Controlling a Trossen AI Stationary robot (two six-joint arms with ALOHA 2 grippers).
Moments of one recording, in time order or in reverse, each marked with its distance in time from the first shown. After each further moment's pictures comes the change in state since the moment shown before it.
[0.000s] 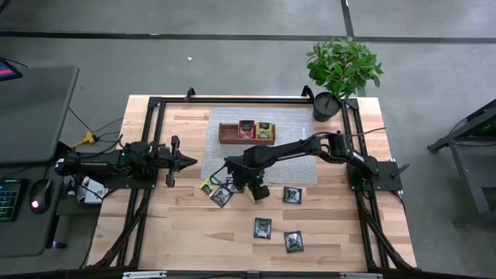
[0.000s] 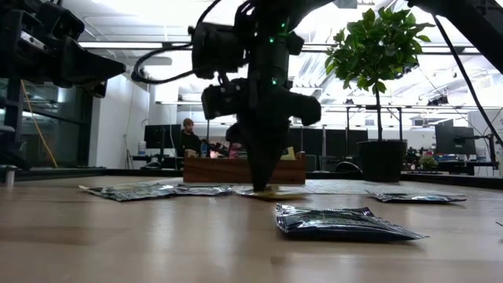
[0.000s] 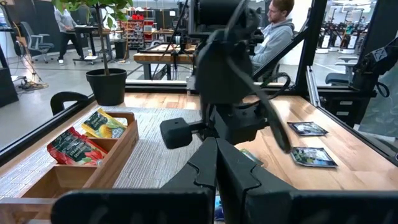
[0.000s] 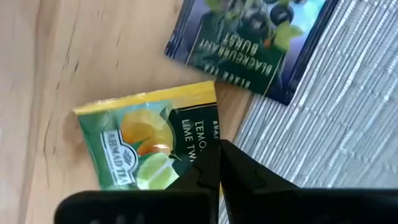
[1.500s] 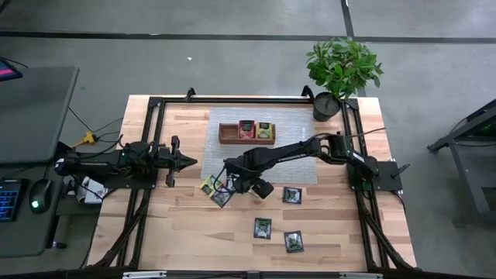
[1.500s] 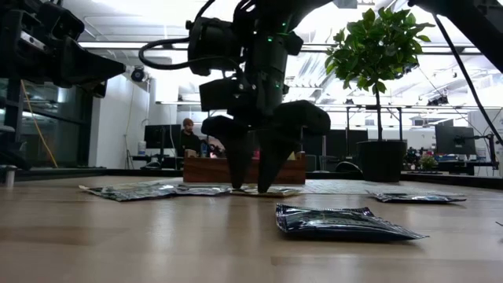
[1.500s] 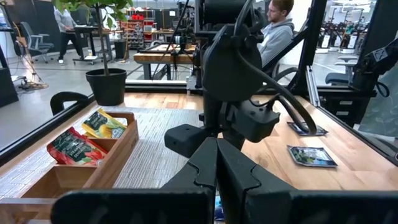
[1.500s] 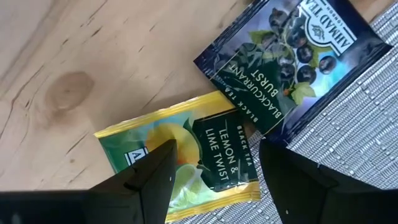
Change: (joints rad) left arm 0.000 0.000 0.000 0.000 0.000 0.000; right arm 0.009 0.009 -0.005 0.059 0.035 -0.413
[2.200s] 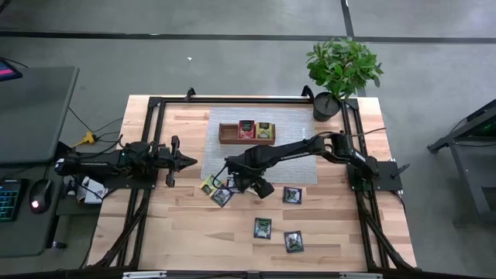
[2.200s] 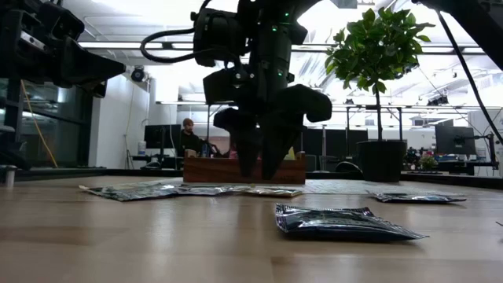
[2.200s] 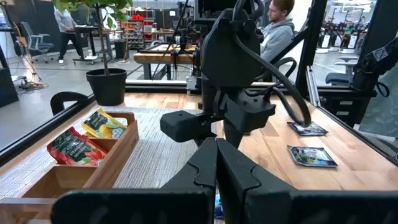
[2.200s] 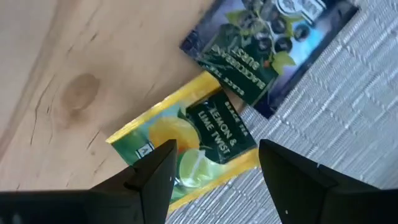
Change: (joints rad) left arm 0.000 0.000 0.000 0.000 0.000 0.000; right arm 0.005 -0.042 -0.001 -0.053 0.016 0.148
